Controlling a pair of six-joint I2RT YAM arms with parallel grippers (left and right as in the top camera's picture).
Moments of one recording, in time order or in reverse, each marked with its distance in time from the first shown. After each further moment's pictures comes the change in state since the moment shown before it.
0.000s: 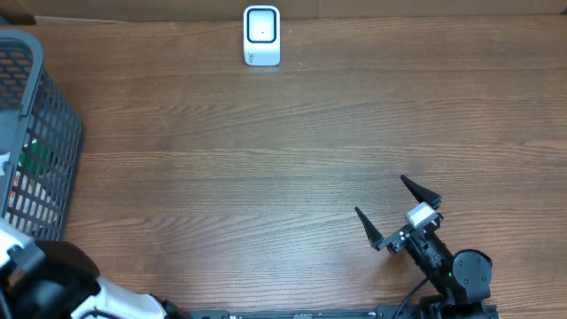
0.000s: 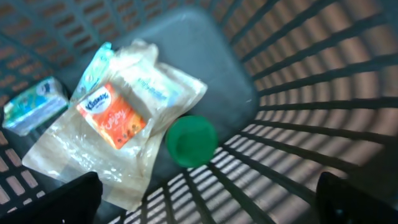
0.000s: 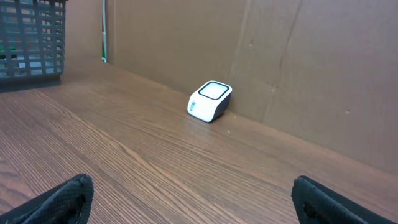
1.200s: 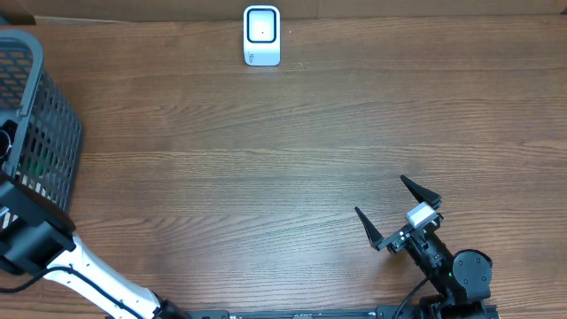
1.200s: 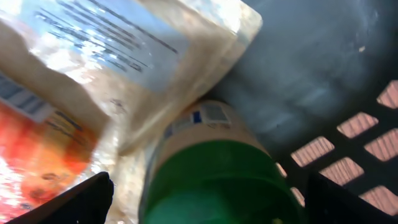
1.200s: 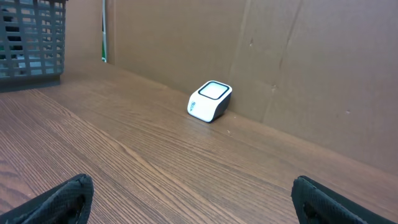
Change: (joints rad) left arm -0.031 0.397 0.000 -0.030 0.001 0.067; right arm 0.000 0.000 0.000 0.000 0.000 0.000
